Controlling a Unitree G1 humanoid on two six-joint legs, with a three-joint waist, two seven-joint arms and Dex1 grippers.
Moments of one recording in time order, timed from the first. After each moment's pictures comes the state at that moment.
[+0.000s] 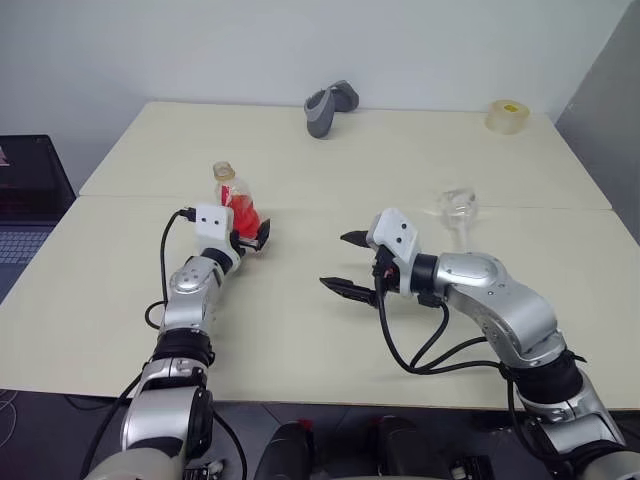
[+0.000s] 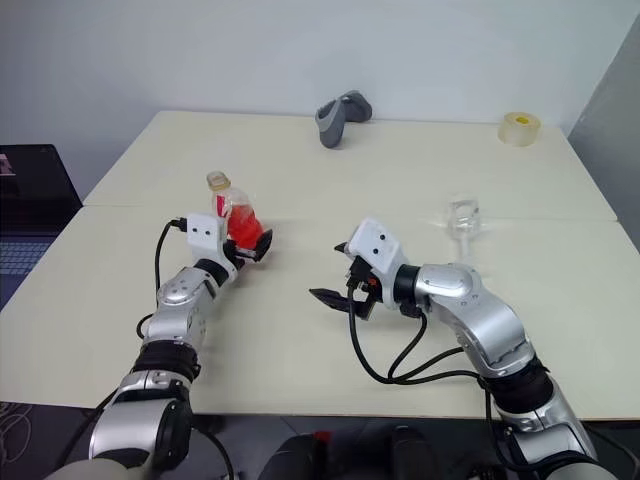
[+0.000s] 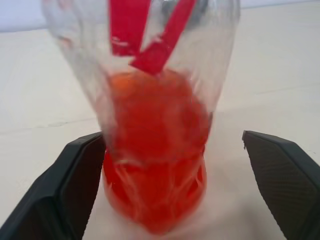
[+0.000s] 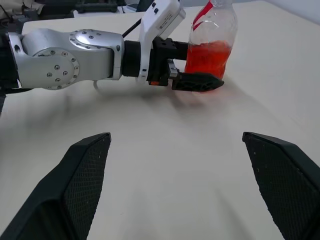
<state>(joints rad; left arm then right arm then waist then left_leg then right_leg) -0.58 0.35 0.17 0.63 -0.16 -0.07 -0.40 -0.53 -0.43 0.29 -0.44 0.34 0.77 0.68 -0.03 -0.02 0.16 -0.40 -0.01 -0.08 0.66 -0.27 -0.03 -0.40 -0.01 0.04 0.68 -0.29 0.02</state>
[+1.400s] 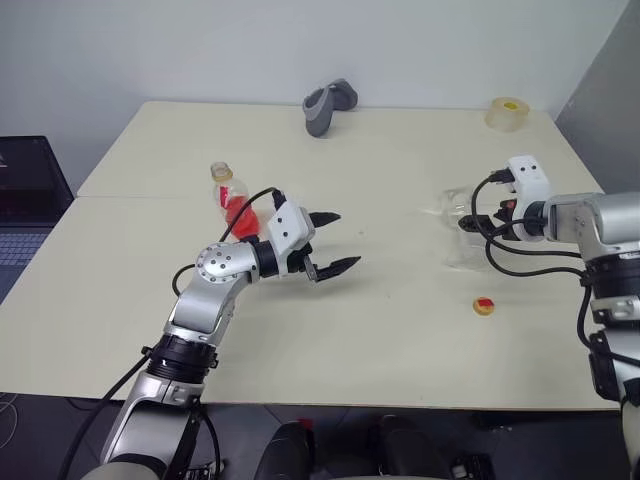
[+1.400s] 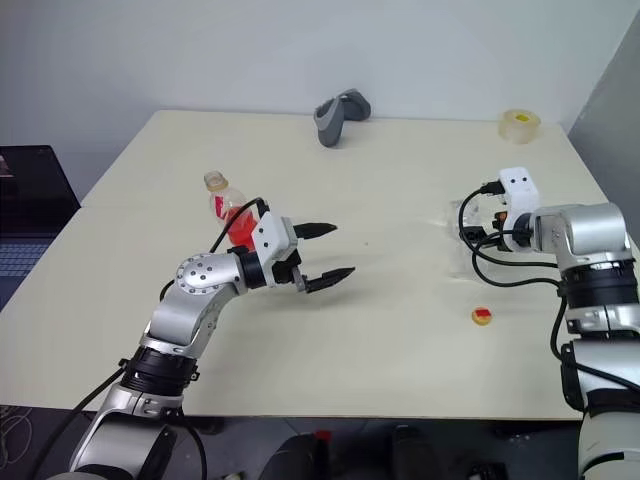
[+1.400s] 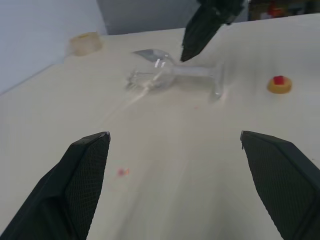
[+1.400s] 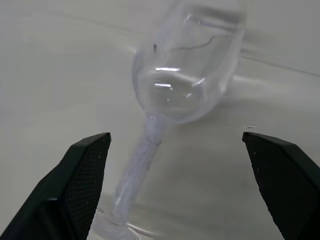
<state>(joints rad) -0.54 0.44 -0.17 0.08 -0.23 0.12 -0.95 -0.98 -0.72 0.12 0.52 0.27 1.09 0.58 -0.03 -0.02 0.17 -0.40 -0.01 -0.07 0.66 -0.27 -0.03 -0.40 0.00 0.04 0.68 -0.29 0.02</state>
